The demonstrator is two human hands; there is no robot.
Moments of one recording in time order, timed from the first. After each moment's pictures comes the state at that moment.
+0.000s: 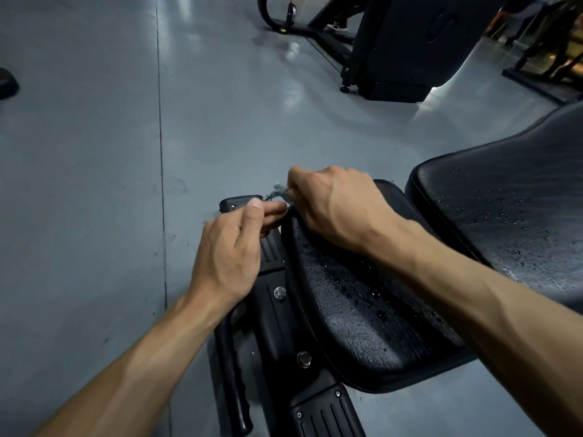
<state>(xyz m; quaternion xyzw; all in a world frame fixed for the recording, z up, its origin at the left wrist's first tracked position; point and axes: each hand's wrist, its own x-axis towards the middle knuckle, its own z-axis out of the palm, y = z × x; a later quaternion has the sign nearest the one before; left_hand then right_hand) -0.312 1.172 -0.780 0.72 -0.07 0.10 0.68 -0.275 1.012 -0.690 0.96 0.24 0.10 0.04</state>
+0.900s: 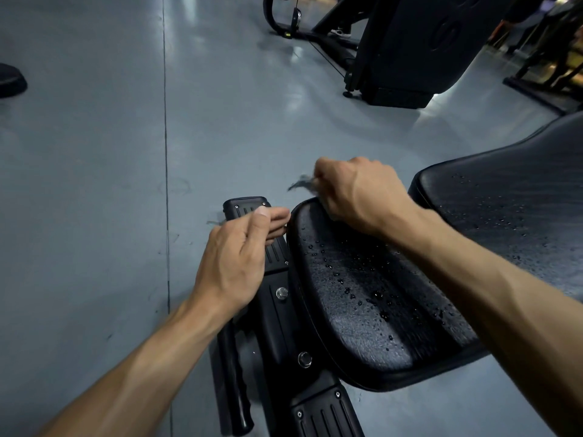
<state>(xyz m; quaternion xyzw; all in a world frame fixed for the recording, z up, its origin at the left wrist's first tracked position) -0.320 1.175 -0.781 0.71 -0.07 0.07 0.70 -0.260 0.995 -0.680 0.98 0.18 0.10 0.05</state>
